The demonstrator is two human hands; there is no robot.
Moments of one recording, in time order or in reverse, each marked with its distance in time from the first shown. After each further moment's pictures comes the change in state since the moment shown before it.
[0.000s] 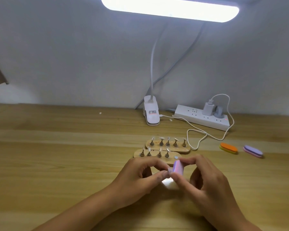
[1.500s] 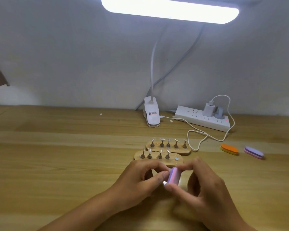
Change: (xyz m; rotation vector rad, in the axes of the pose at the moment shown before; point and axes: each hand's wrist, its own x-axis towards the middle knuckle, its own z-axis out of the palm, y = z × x) left_hand 0.000 0.001 0.000 0.034 -0.016 -0.016; right_hand -0.002 -0.004 0.002 -0.023 -0.017 -0.059
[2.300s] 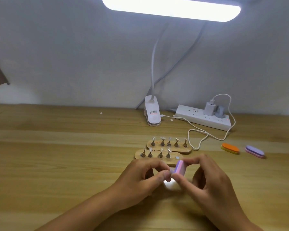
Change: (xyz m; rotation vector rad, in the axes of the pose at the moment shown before) left_hand 0.000 0.001 0.000 -0.042 -0.009 -0.016; right_hand 0.001 0.006 -0.002 0.015 0.048 0.069
